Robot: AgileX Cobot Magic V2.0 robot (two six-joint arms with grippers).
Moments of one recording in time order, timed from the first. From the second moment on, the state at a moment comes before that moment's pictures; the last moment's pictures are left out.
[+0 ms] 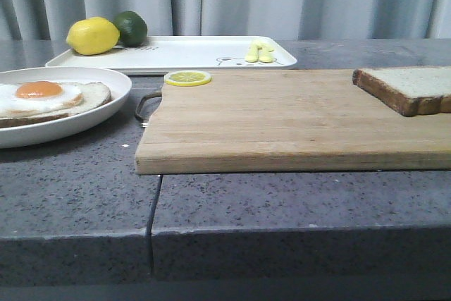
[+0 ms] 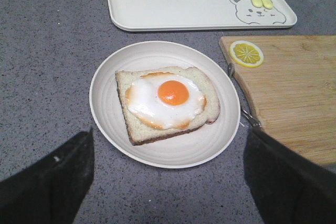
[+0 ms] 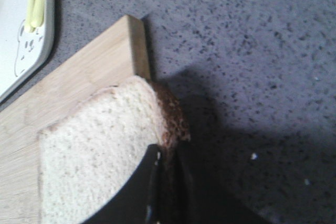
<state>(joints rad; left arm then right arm) -0.08 0.59 -0.85 -0.26 0.90 -0.01 -0.46 1.56 -0.81 1.30 0.81 -0.97</state>
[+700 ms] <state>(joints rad) -0.08 0.59 -0.85 -0.26 0.90 -0.01 -0.45 1.23 -0.81 1.45 0.95 -0.87</state>
